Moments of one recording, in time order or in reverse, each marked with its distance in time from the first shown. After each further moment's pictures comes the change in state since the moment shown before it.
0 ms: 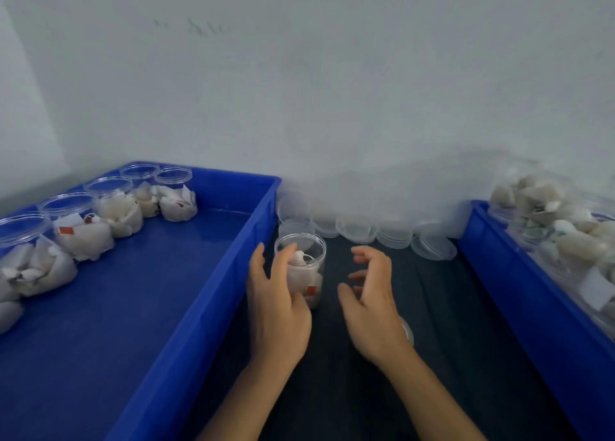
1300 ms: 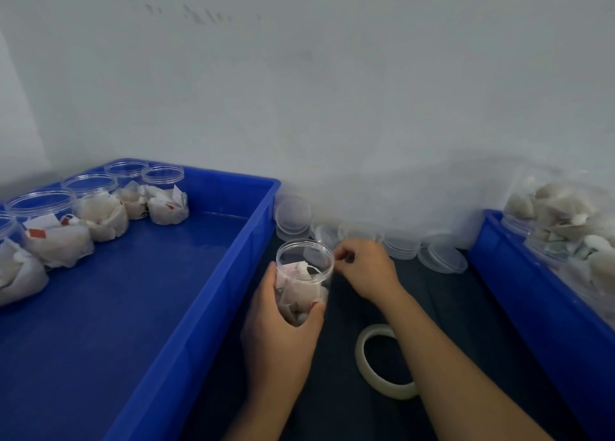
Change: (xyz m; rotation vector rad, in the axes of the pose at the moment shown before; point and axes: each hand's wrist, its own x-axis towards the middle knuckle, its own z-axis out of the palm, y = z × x) left_hand 0.003 -0.035 0.032 -0.170 0.001 -0.138; right_hand 0.138 0.040 0.008 -0.497 -0.225 0.122
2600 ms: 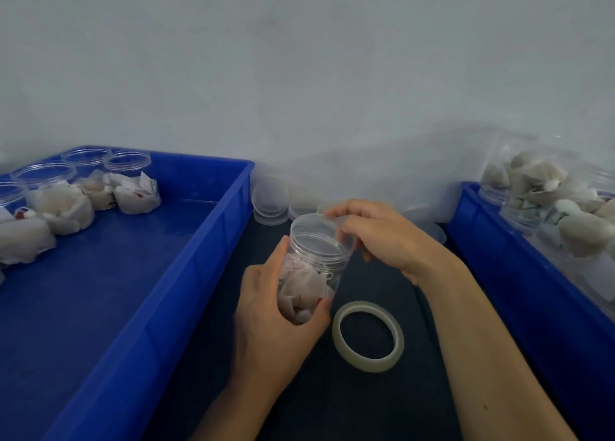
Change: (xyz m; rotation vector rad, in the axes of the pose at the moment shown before) left_hand -0.012 0.012 0.000 0.072 -0.089 0.287; right_hand -0.054 -0.038 -0.102 0.425 -0.255 0.121
